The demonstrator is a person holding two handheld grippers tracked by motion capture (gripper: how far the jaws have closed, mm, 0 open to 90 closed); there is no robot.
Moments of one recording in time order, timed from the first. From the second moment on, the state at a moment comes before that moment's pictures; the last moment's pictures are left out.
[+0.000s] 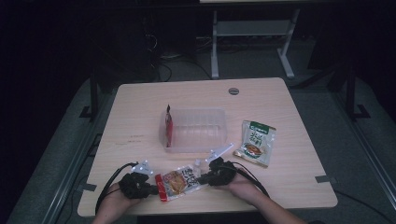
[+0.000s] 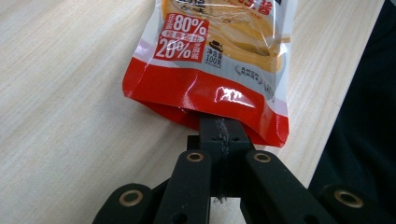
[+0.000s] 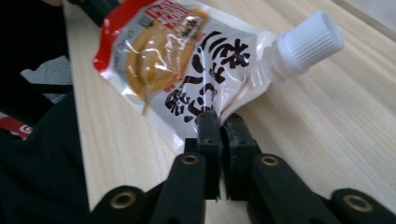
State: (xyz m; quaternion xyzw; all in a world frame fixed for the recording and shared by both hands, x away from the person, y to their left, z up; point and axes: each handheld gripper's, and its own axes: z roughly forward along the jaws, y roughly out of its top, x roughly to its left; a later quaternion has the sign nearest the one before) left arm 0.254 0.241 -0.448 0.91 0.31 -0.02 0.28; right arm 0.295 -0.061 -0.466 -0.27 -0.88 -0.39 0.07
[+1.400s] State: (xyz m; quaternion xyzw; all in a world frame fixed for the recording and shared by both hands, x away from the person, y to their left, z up) left arm 0.254 0.247 -0.444 0.89 0.32 -0.02 0.34; right arm 0.292 -0.090 -0.403 -0.20 -0.77 -0.59 0.16
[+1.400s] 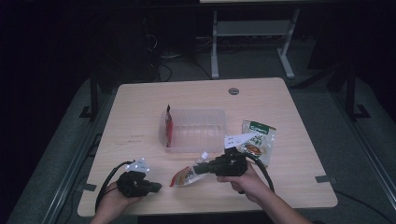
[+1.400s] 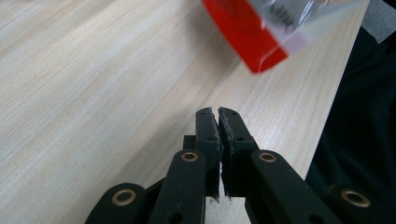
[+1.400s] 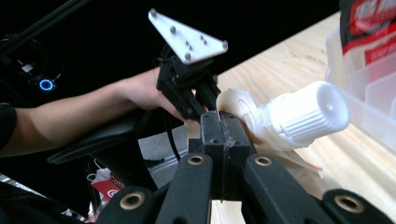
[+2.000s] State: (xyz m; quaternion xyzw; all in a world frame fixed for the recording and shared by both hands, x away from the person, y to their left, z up) left arm 0.251 0.250 -0.446 0.88 0.33 -0.01 0.34; right arm 0.303 -0.107 -0.367 -0.18 -0.77 -0.60 0.11
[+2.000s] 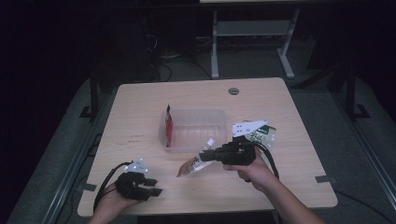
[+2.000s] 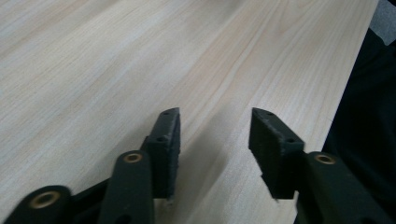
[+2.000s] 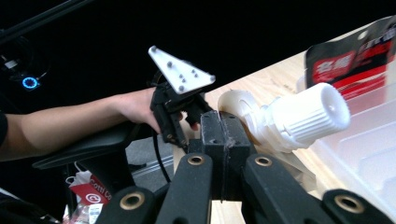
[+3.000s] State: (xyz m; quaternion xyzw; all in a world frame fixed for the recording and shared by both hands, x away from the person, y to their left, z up) left arm 0.252 0.254 -0.445 0.88 0.34 0.00 0.35; right arm 0.381 -0.158 -0.323 -0.25 -0.76 -0.60 0.04
